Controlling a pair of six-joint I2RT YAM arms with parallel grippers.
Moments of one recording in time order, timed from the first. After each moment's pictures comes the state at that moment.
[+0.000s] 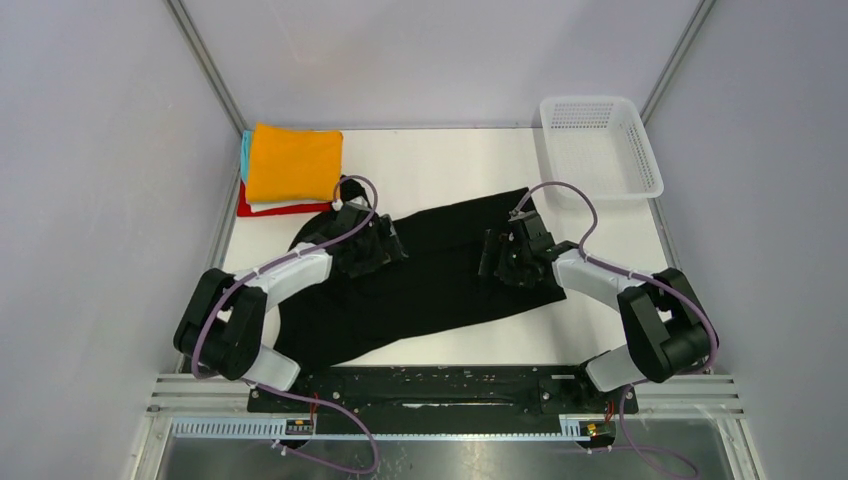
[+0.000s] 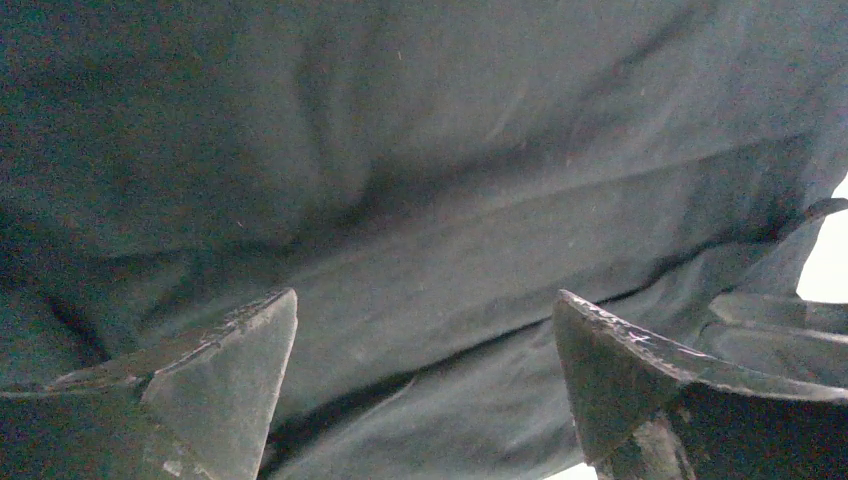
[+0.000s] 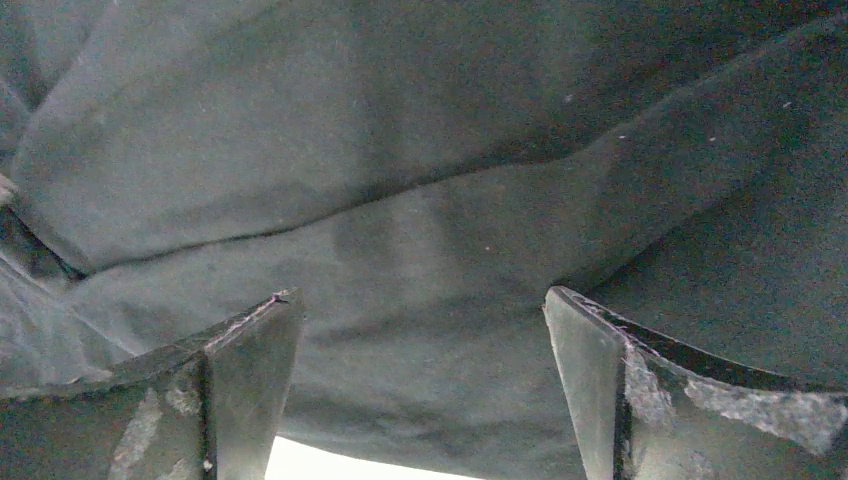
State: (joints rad) left arm -0.43 1.46 0.81 -0.23 0.04 -0.77; right arm 0.46 1.48 0.73 -0.22 -0.14 0.63
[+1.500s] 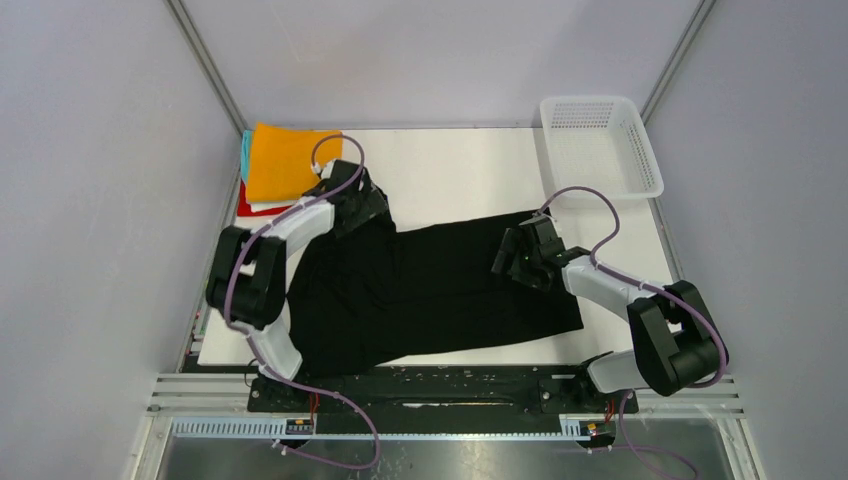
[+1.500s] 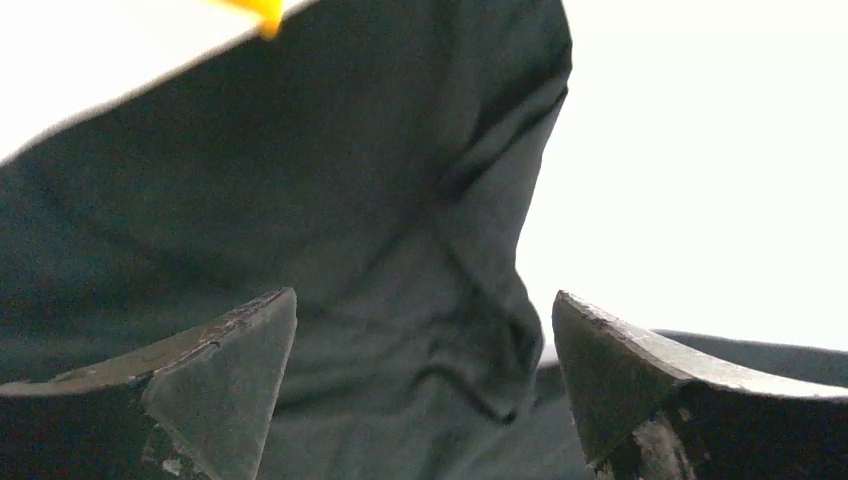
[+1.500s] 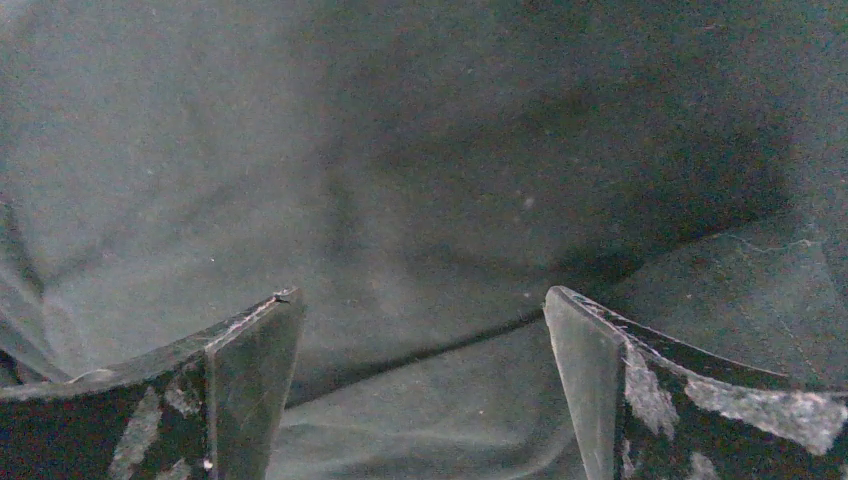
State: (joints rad) left arm -0.31 1.70 1.10 -0.31 -0.17 -0.79; right arm 0.43 1.40 0.65 -0.23 0.06 0.73
